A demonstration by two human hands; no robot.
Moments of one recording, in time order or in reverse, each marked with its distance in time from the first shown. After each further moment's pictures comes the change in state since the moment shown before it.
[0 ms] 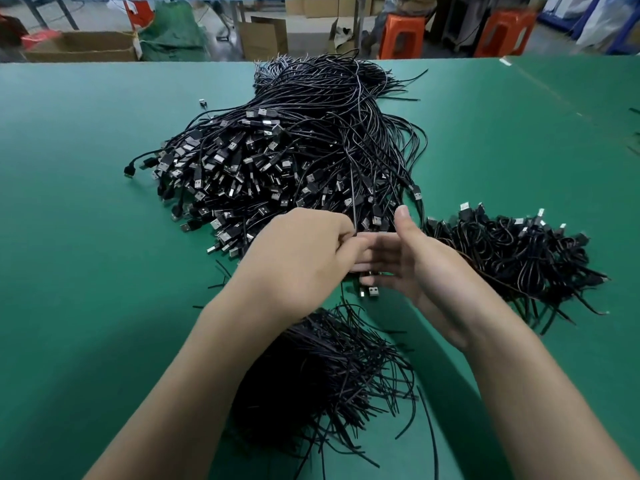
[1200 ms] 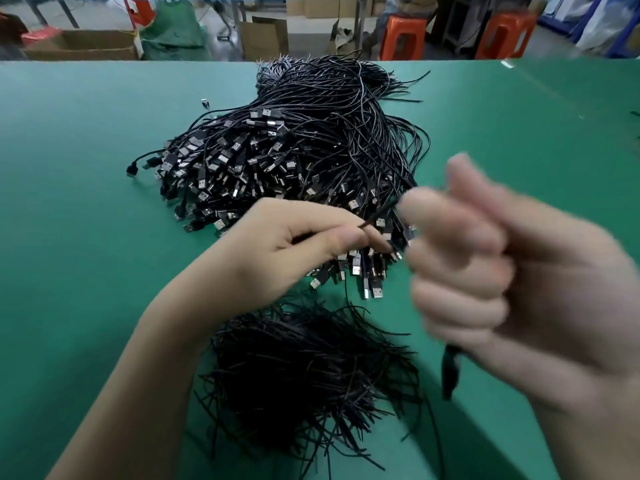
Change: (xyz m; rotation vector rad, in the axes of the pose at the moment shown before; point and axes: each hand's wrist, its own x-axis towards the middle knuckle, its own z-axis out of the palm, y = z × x) left_hand -0.016 -0.034 -0.022 -0.555 -0.038 0.468; right_hand -0.067 -0.084 0.005 0.621 -0.528 -0.060
